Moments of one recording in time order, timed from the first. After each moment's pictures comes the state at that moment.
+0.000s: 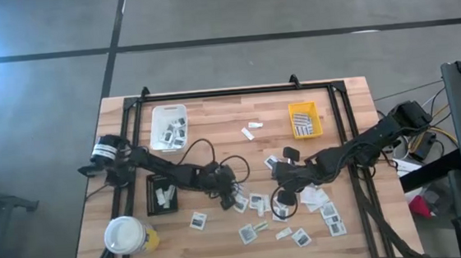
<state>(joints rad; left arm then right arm) -0.19 1.89 0.91 0.01 -0.21 -0.61 0.36 1.46 0.85 -0.39 0.39 0.51</state>
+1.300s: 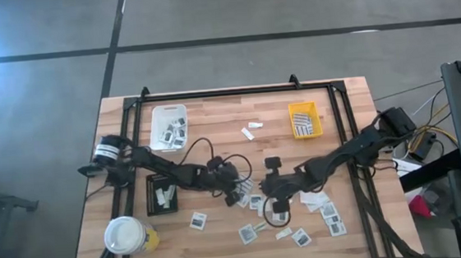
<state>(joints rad) -0.20 1.84 0.93 0.11 -0.33 -0.48 0.36 1.65 0.85 -0.10 0.36 0.08</state>
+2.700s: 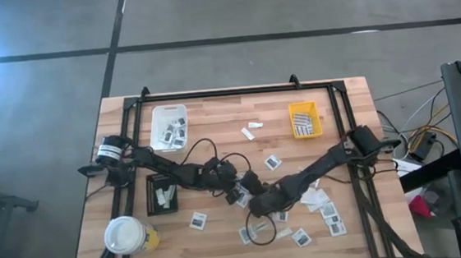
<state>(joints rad) -0.20 1.88 0.93 0.06 -0.31 -0.64 0.36 2.02 1.16 -0.28 0.55 -0.62</state>
